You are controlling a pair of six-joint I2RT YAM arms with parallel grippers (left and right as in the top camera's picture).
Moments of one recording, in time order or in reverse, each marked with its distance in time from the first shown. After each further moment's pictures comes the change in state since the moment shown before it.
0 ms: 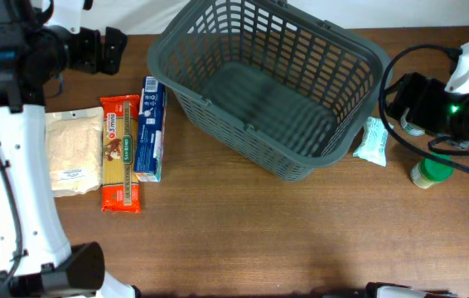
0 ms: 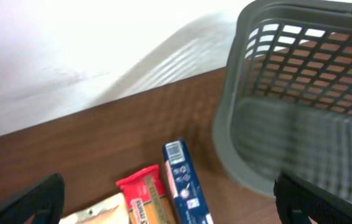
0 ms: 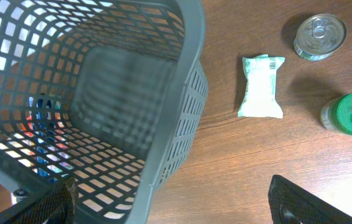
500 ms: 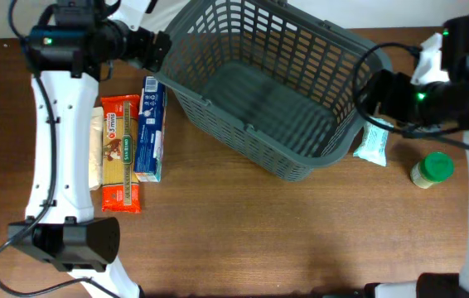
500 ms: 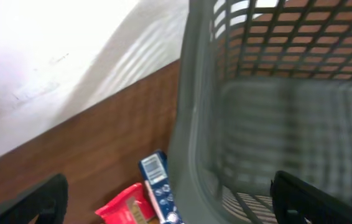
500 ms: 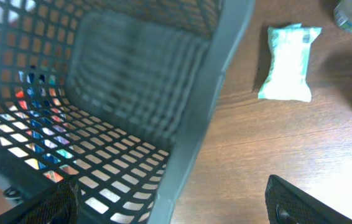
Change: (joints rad) left arm -0.163 0.155 0.000 0.066 -0.084 0.088; right arm 0.104 0.115 0.000 -0.016 -0.007 0.036
